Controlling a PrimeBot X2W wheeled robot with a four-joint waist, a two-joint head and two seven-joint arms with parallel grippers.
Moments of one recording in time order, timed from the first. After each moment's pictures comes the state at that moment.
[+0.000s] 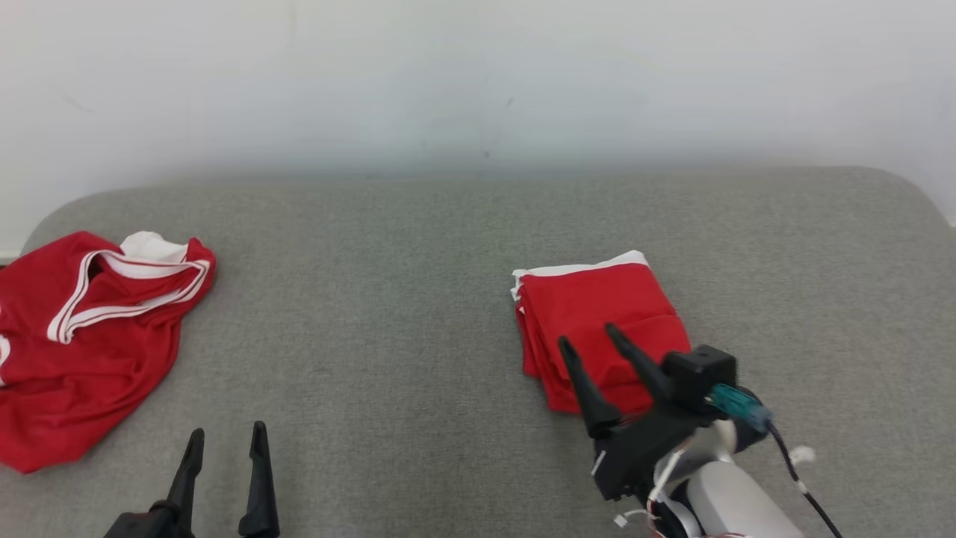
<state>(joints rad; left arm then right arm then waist) 0.02 0.05 0.03 0.13 -0.19 -0.04 -0.26 -0.38 -0.05 0.37 0.49 0.34 0.13 -0.10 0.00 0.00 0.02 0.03</state>
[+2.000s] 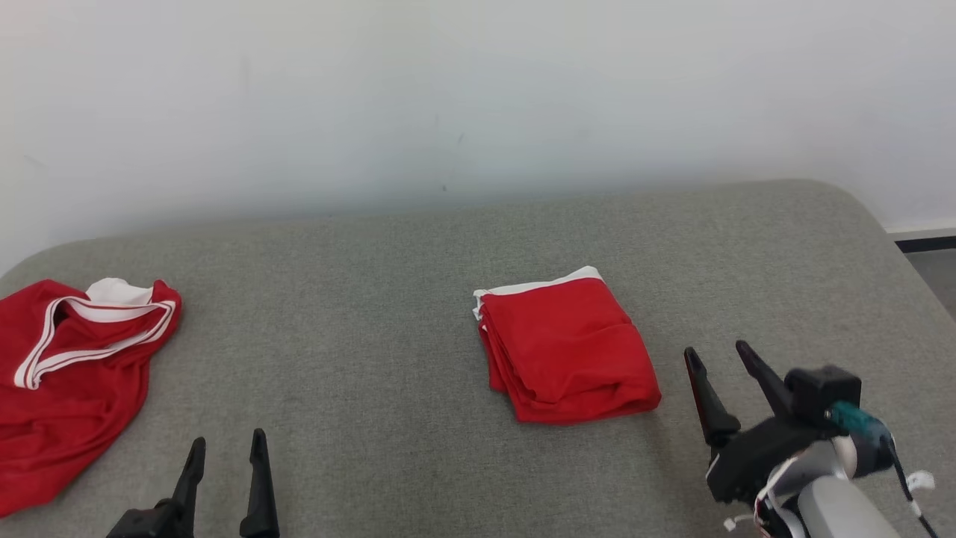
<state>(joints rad) -0.01 0.05 0.04 0.22 -0.20 -0.04 -0.26 -0.28 -0.20 0.19 0.49 0.32 0.13 -0.15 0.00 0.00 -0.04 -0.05</state>
